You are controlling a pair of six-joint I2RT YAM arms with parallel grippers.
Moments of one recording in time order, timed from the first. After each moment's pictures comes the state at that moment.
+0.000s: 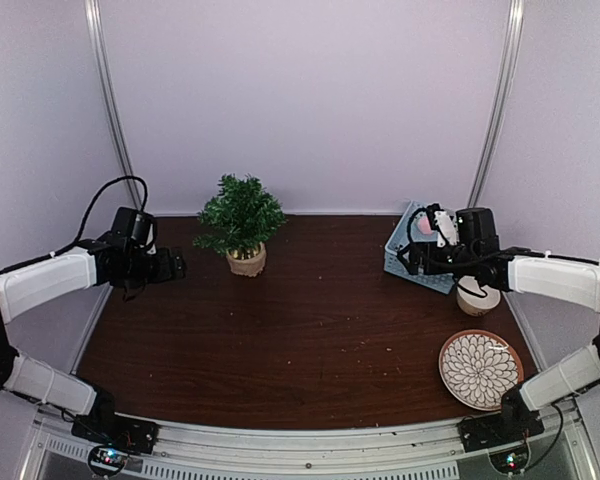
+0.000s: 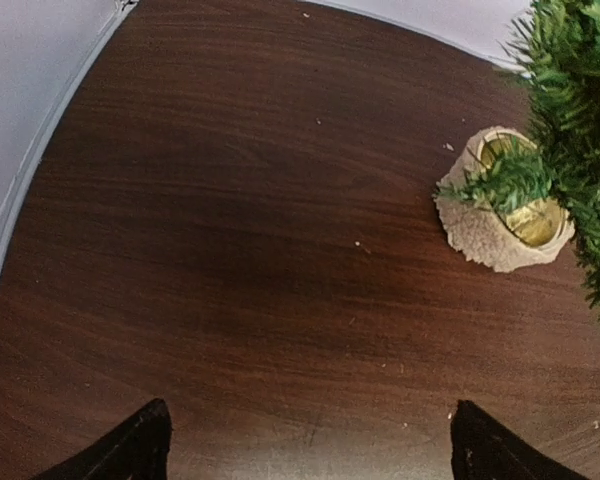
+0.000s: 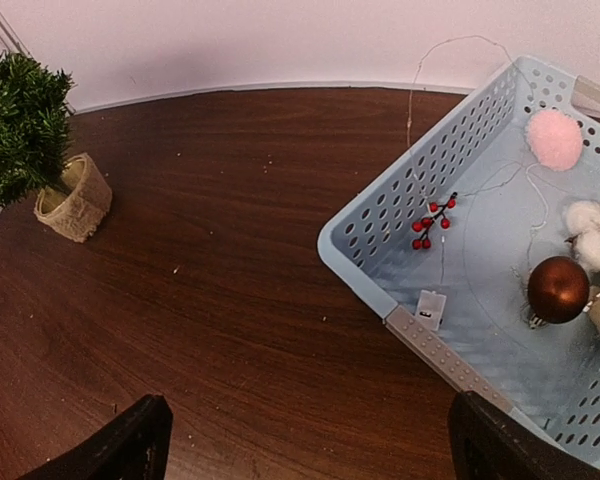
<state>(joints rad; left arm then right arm) -0.32 1.29 0.86 -0.38 -0.17 -0.46 0.32 1.32 0.78 0.00 -0.13 0.22</state>
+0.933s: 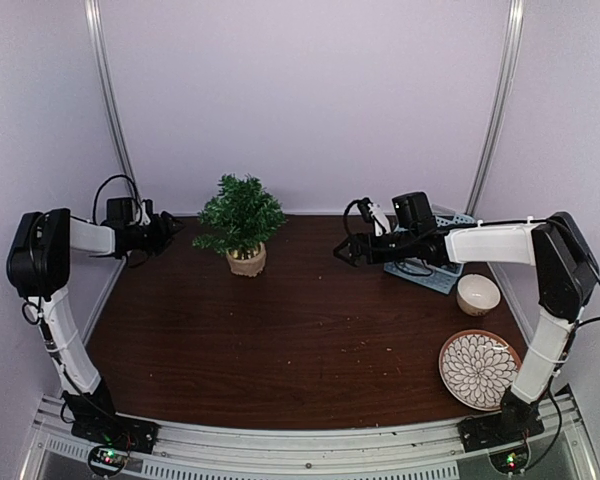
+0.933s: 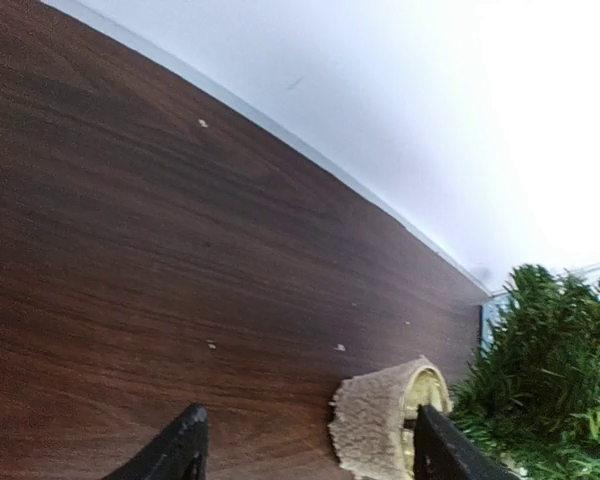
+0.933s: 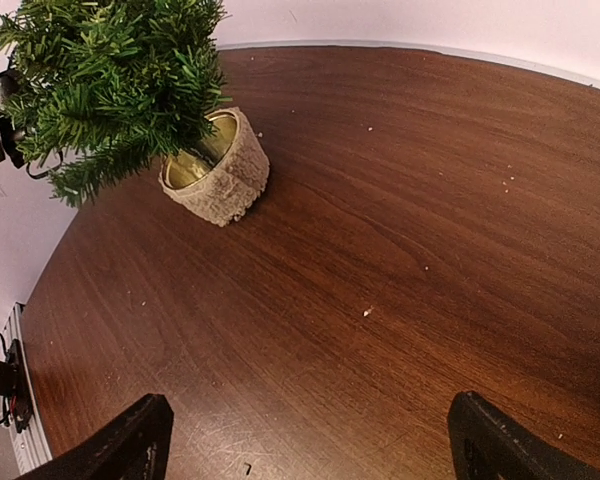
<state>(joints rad) 0.07 1.94 1.16 0.23 0.58 -0.65 0.49 1.79 1.18 0.04 -0.41 0.28</state>
